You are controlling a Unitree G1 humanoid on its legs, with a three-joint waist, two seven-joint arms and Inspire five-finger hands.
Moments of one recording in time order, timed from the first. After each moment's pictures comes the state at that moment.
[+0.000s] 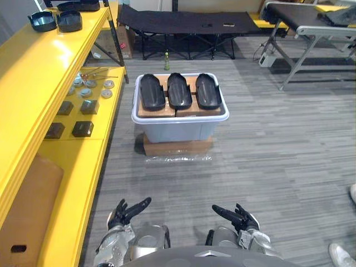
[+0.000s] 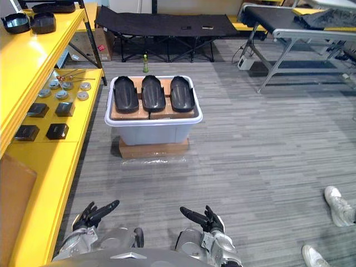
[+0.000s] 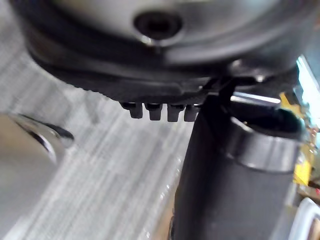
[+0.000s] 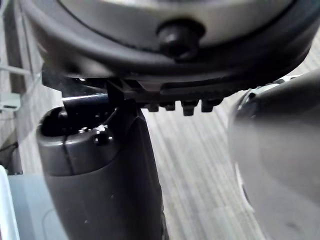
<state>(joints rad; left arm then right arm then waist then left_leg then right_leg) 0.11 0.07 0.11 0.73 -0.40 0.00 0.09 0.01 -0.11 -0.09 1.04 0.30 -0.09 0.07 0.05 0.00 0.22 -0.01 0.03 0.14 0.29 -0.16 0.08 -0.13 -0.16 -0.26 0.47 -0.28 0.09</state>
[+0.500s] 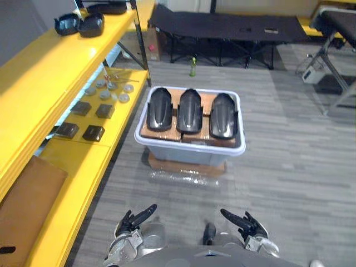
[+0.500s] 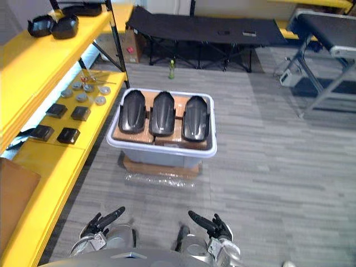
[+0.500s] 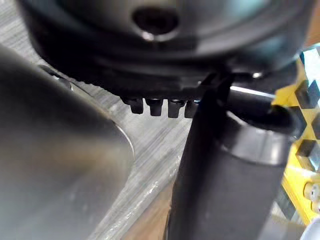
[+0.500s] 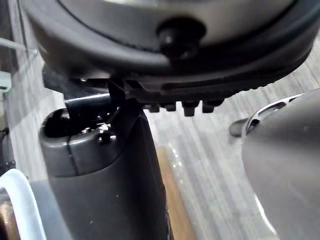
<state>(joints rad) 0.13 0.03 0.12 0.86 -0.46 0.00 0.10 0.07 -0.11 -0.17 1.01 0.41 -0.09 0.09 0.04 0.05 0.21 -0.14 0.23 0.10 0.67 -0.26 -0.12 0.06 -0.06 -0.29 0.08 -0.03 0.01</state>
